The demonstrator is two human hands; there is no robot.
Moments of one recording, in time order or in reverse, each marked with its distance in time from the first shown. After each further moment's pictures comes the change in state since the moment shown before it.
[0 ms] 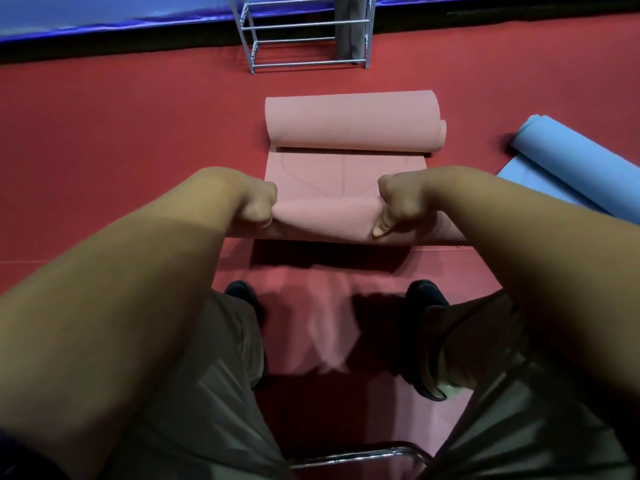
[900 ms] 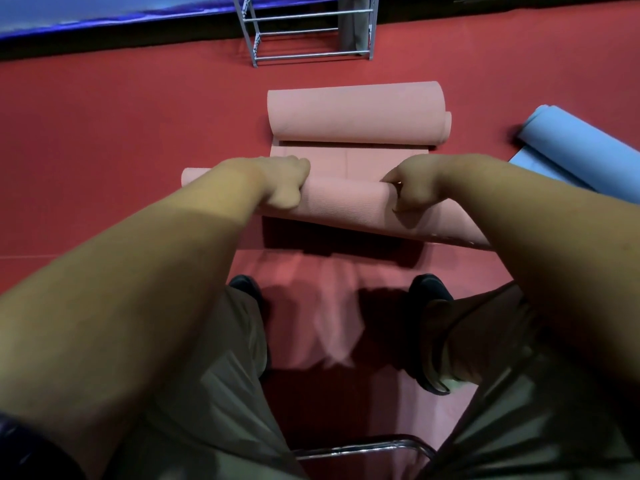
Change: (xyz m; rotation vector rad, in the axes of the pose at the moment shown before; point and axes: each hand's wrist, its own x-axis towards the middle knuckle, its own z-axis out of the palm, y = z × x) left_hand -0.012 0.042 -0.013 0.115 0.271 0.161; right_hand 0.007 0.019 -0.002 -0.105 0.071 -0.029
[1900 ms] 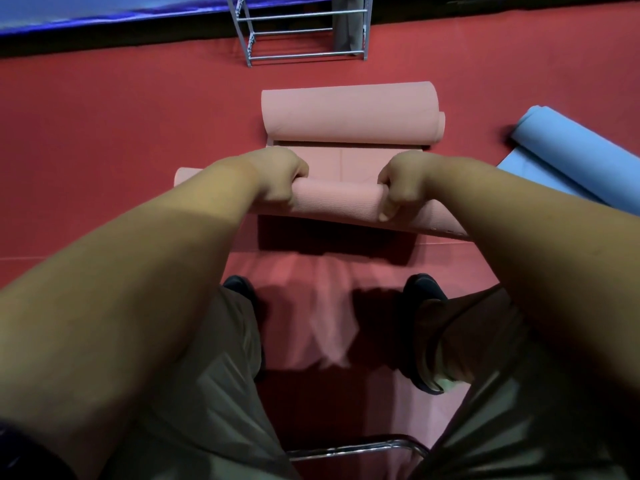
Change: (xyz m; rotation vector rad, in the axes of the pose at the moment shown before) left_hand 0.000 0.001 -0.003 -0.091 0.125 0.054; right_hand 0.005 -0.001 0.000 0.102 0.031 0.078
